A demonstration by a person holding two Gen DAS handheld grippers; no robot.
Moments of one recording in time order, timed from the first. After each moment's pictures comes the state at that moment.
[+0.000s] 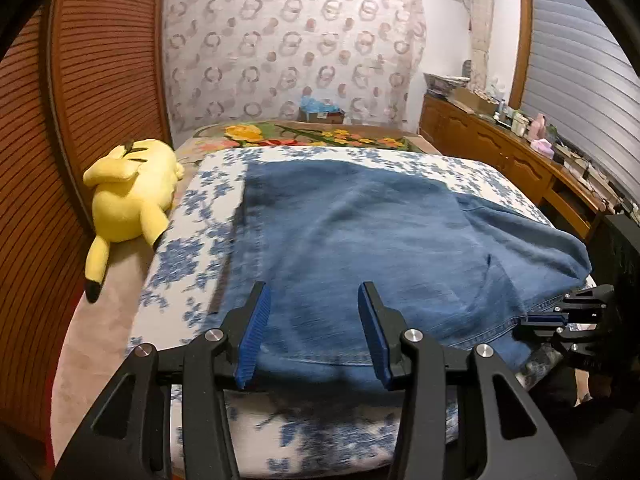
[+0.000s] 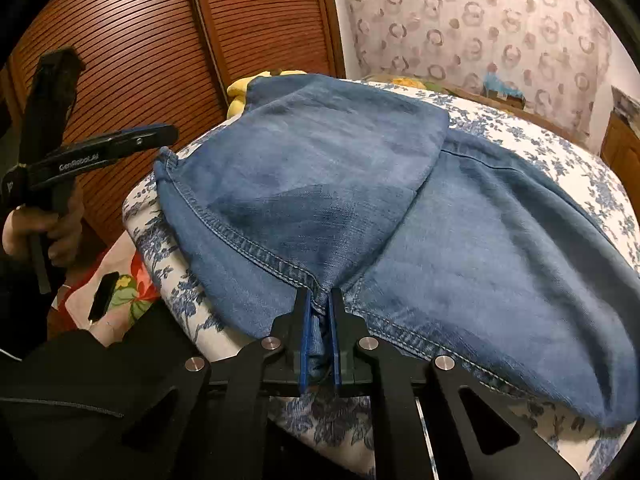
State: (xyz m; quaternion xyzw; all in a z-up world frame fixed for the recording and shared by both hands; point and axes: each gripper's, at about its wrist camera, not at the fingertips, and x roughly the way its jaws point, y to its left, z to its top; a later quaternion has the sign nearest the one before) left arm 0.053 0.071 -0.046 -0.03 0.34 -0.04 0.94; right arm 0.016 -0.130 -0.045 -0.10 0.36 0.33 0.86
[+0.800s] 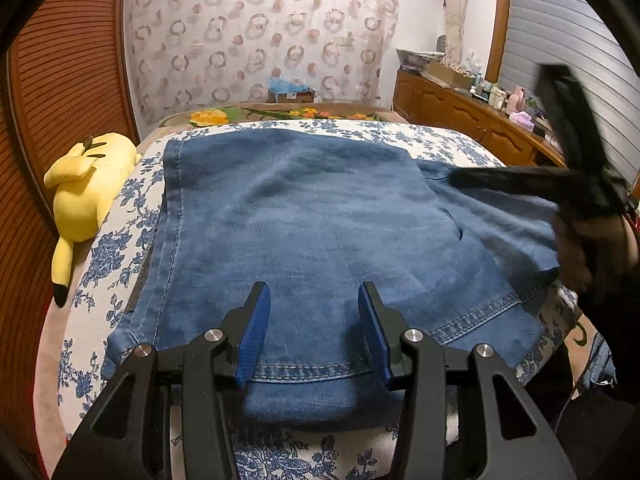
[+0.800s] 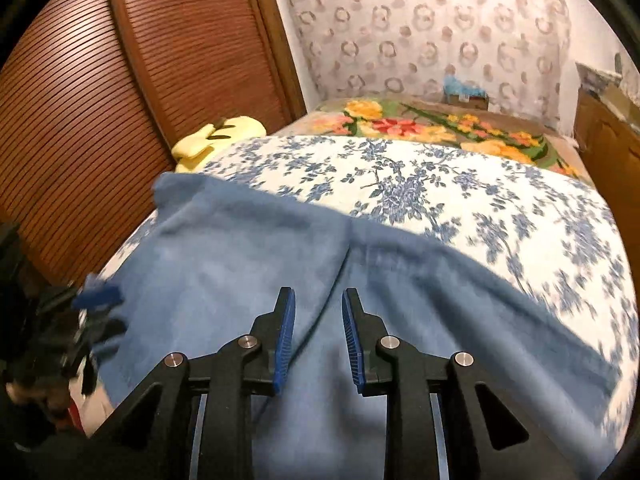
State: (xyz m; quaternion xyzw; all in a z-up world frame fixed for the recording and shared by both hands) left arm 0.076 0.028 -0.069 -0.01 0.37 -0.08 0.93; right arm 0.136 -0.138 -0.015 -0.03 0.36 0.28 0.89
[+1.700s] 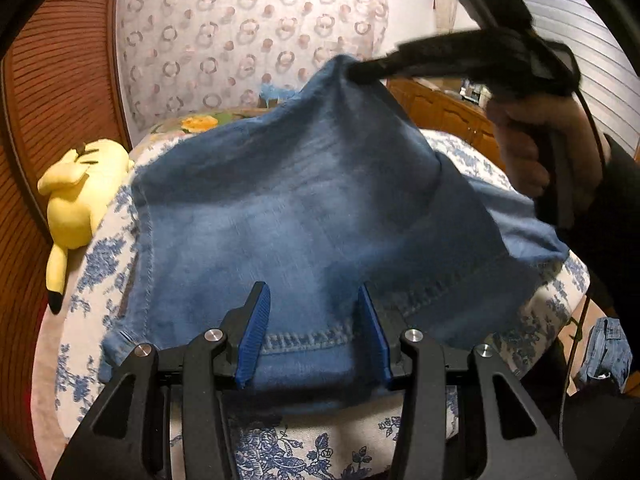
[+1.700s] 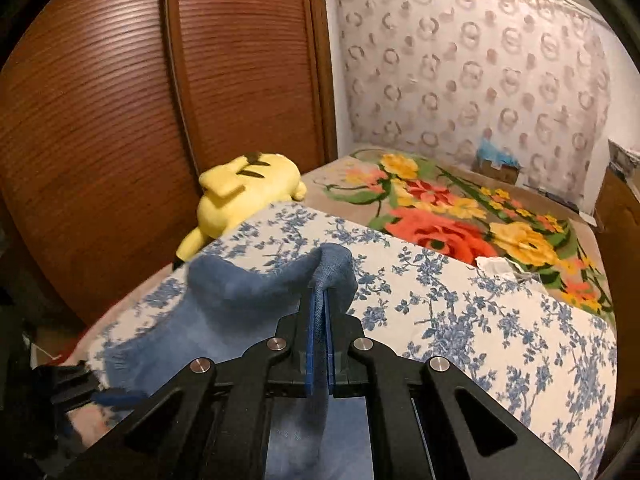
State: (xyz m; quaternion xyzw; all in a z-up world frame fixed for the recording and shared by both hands) left arm 0.071 0.021 -0.072 -0.01 0.37 -0.10 0.93; right arm 0.180 -0.036 0.044 -0.10 0.27 0.33 0.90
